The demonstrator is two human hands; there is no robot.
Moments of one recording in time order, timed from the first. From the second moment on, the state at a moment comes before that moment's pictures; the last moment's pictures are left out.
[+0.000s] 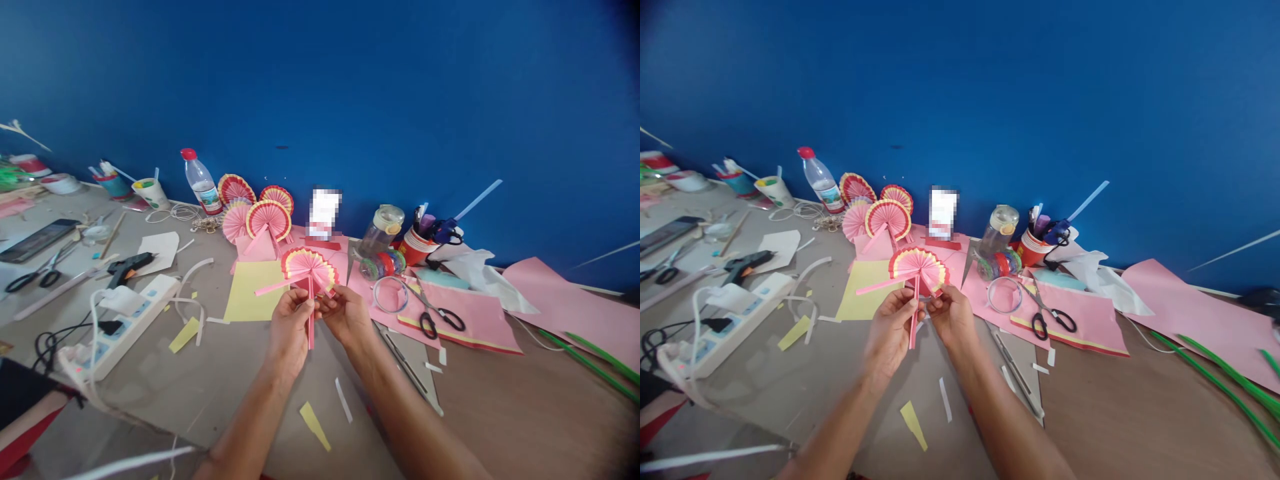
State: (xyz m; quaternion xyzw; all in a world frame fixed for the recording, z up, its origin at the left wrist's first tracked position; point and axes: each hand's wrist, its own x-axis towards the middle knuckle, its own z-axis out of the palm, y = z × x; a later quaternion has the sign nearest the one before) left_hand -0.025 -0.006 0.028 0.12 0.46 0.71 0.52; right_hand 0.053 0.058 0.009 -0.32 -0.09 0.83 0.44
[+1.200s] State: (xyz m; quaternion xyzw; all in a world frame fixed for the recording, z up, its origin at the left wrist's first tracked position) left_hand -0.017 0.008 0.031 0.08 0.42 0.73 0.53; right_hand 0.049 0.049 0.010 -0.29 -0.20 0.77 0.54
